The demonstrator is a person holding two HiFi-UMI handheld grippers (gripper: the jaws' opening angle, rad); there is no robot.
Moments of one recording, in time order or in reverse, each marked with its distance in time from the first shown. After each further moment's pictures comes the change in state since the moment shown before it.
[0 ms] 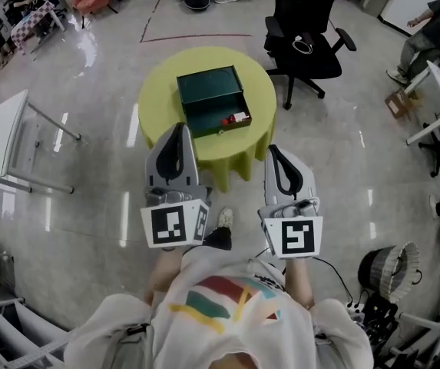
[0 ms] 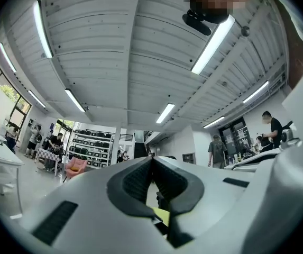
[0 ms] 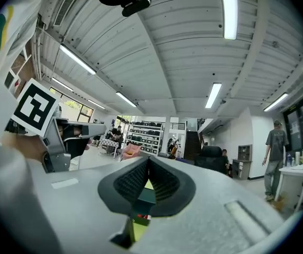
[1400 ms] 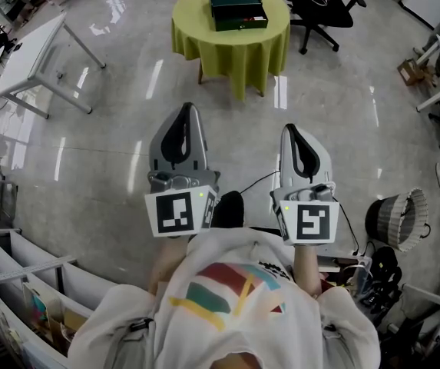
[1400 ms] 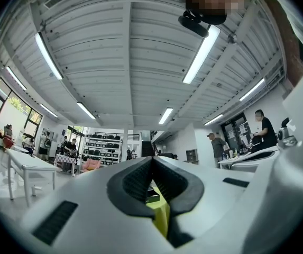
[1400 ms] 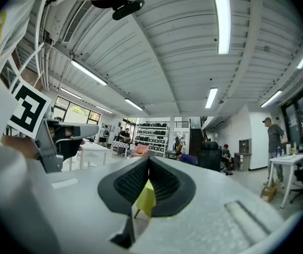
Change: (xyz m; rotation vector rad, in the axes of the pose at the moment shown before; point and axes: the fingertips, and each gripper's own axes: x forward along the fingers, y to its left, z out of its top) left arm -0.394 -0.089 0.075 0.051 0.023 0.087; right arm -0.356 0.148 0.030 0.057 0.026 0.035
